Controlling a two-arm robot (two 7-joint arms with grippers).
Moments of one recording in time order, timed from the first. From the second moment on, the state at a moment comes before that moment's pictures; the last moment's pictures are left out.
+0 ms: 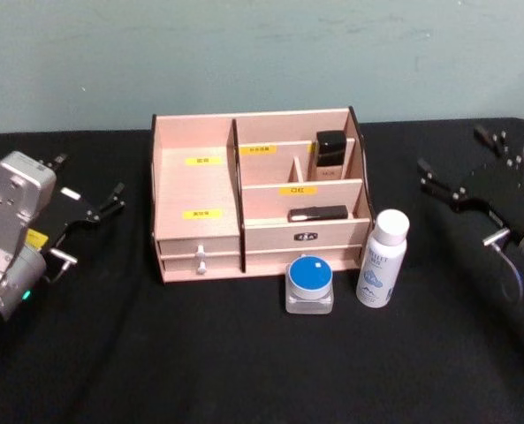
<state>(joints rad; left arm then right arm) -0.20 0.60 0.45 -1.41 -0.25 -0.12 0.03 0.12 0.66 -0.36 -1.56 0.29 -0.14 0.03</state>
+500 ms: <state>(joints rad) -0.20 0.60 0.45 -1.41 -0.25 -0.12 0.03 -0.08 0.78 -0.28 -1.91 0.32 -0.06 0.09</state>
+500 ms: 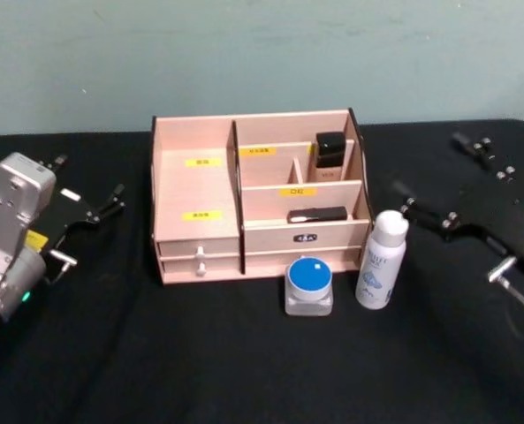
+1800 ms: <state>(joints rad) -0.20 0.60 0.45 -1.41 -0.25 -0.12 0.03 -0.13 0.67 -0.28 -1.80 0.41 0.09 0.26</state>
